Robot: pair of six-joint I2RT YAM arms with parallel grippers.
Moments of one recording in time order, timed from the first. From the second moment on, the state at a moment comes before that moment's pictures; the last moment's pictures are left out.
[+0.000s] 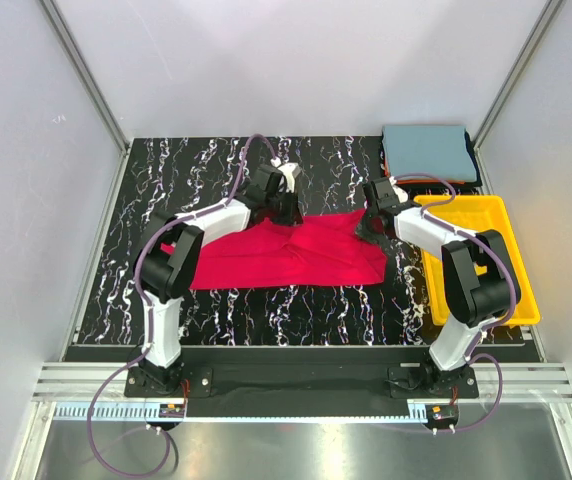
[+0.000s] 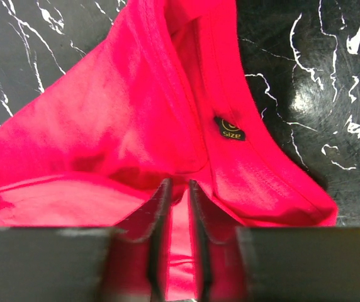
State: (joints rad) left arm -0.52 2.01 1.37 -0.10 0.28 -0.35; right arm 0.33 1.74 1.10 -0.36 0.12 0.83
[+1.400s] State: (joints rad) left arm -0.14 2.07 1.51 -0.61 0.12 -0.41; right arm 0.16 2.03 1.41 -0.43 -0.14 0.45
